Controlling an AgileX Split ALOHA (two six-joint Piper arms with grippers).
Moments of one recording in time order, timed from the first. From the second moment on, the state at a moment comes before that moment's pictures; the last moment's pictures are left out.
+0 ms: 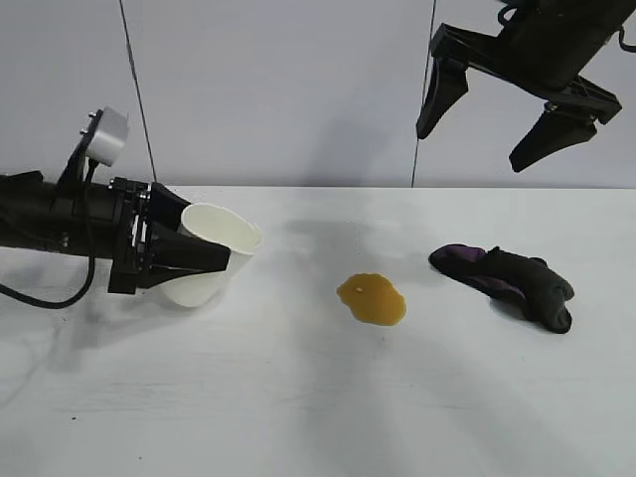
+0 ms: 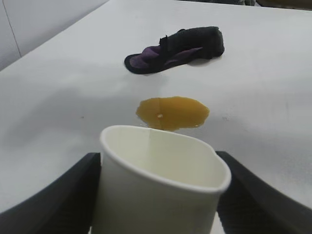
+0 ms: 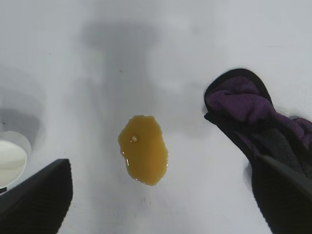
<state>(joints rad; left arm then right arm) -0.07 2.26 -1.11 -1.70 1.15 2.66 0.14 1.82 -1.45 0.33 0.82 -0.05</state>
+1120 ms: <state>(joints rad) -0.07 2.28 -1.11 -1.70 1.15 2.65 0.14 1.82 -1.45 0.34 0.82 -0.05</state>
